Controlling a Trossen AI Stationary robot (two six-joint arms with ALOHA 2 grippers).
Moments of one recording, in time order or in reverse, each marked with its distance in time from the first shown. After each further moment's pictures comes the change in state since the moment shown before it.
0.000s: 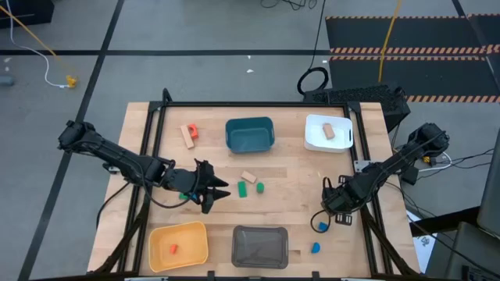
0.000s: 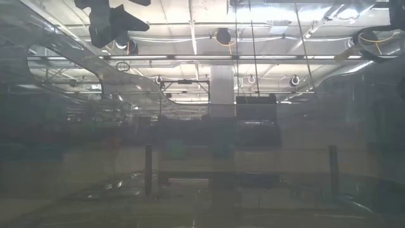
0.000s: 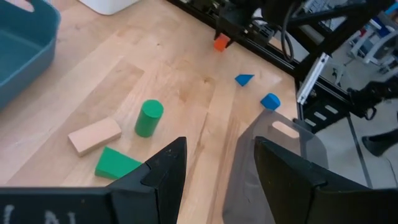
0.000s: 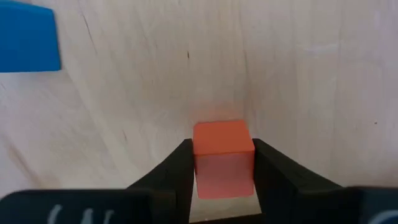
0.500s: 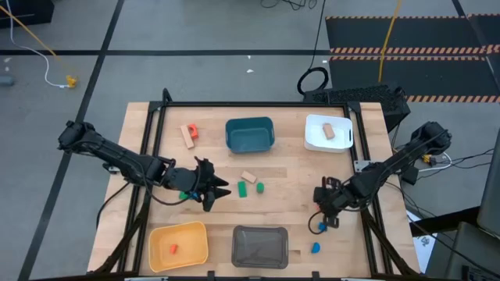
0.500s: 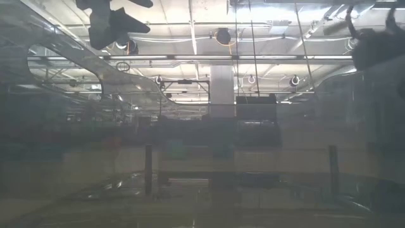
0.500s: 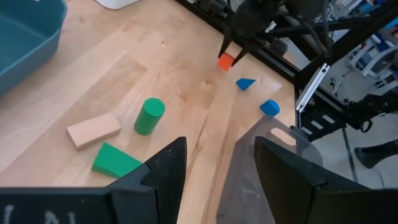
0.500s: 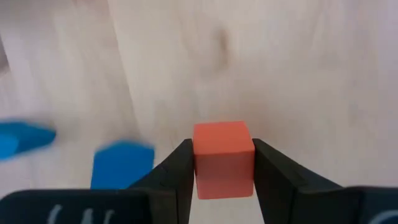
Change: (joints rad) left arm 0.012 0.000 0.000 0.000 0.006 -0.063; right arm -0.005 -0.062 -0.001 0.321 0.202 0.008
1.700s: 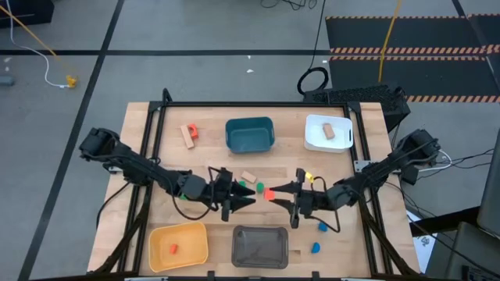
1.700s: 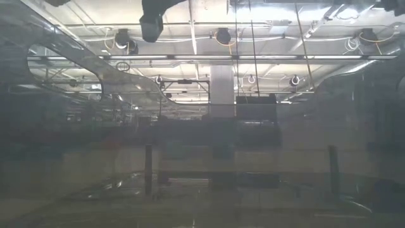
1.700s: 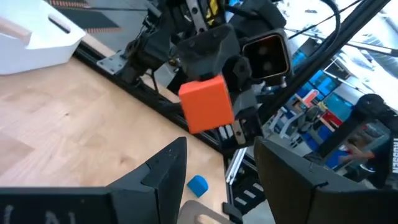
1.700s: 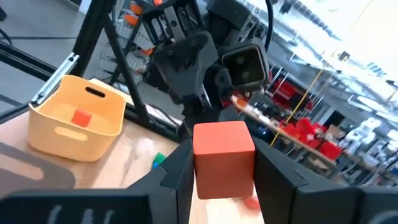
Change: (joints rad) left arm -0.011 0.343 0.000 0.790 -0.001 0.078; right arm -0.059 0.253 0.000 1.598 0.518 -1.347
